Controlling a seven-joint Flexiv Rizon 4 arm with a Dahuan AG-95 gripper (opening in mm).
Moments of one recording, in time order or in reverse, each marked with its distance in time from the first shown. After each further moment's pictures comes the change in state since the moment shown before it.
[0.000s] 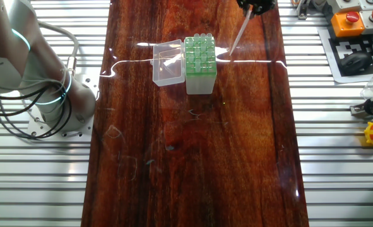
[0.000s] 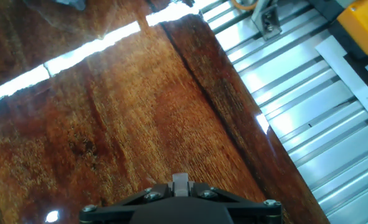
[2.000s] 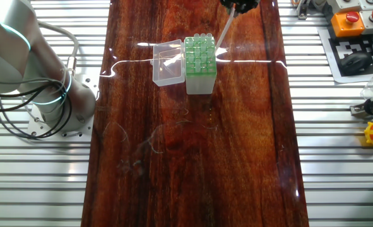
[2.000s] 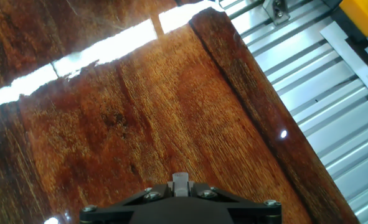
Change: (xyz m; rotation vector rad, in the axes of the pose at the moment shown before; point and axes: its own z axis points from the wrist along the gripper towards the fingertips) arm 0.045 0.032 -0.045 -0.016 -0.071 -0.002
